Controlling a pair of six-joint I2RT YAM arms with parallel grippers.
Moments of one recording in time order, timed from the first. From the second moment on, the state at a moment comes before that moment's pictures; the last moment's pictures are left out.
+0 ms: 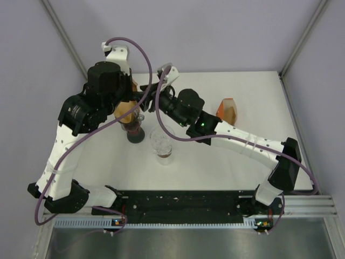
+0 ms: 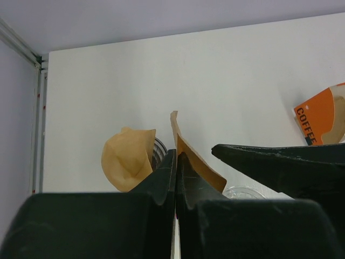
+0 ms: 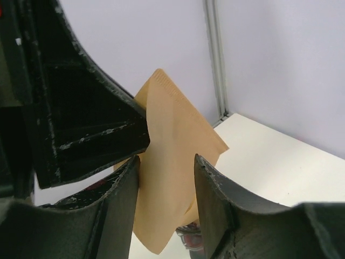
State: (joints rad) left arm -0.59 1.33 1.98 -1.05 -0.41 -0.19; right arm 1.07 1.62 1.54 0.30 0.16 0.20
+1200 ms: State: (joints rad) left arm -0.60 1.30 1.83 -0.94 -0.44 0.10; right arm 1.03 1.65 1.52 0.32 0.41 0.01
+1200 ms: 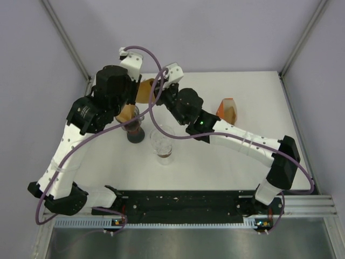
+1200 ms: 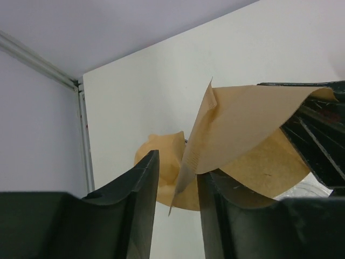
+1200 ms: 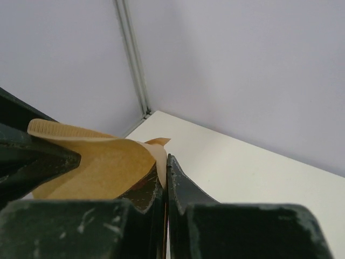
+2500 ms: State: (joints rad) left arm -0.59 1.37 1.93 -1.00 -0.31 -0.02; right arm 1.02 1.68 1.54 0.46 0.29 -0.10
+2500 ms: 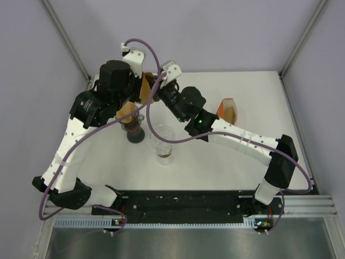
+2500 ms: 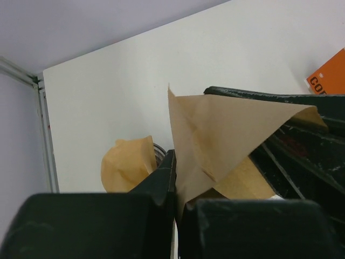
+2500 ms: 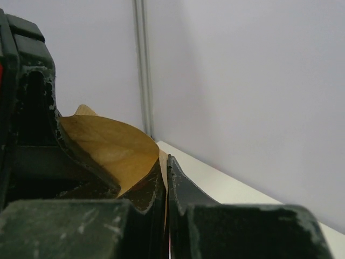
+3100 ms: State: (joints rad) left arm -0.58 1.35 1.90 -1.02 -0.23 0.06; right arm 0.98 1.61 1.53 0.24 0.34 -0.15
